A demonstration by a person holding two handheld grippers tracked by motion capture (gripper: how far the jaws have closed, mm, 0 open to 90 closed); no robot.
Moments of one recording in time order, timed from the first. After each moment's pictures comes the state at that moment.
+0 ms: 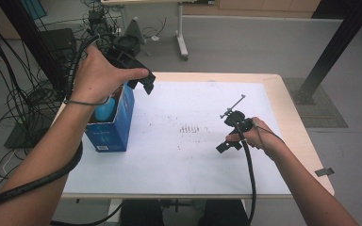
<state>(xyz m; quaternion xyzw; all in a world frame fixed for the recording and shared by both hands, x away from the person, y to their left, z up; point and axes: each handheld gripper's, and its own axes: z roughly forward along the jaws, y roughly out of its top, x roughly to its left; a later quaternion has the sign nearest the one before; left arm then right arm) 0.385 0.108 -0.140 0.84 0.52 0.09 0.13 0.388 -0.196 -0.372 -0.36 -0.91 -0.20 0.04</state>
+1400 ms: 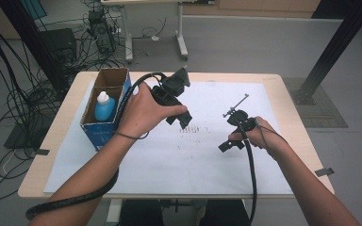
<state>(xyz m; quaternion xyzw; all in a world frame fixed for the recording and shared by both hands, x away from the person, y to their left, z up) 0.371 0.035 -0.242 0.89 0.43 0.05 0.12 0.388 -0.203 -0.370 -0.37 -0.91 -0.20 0.03</state>
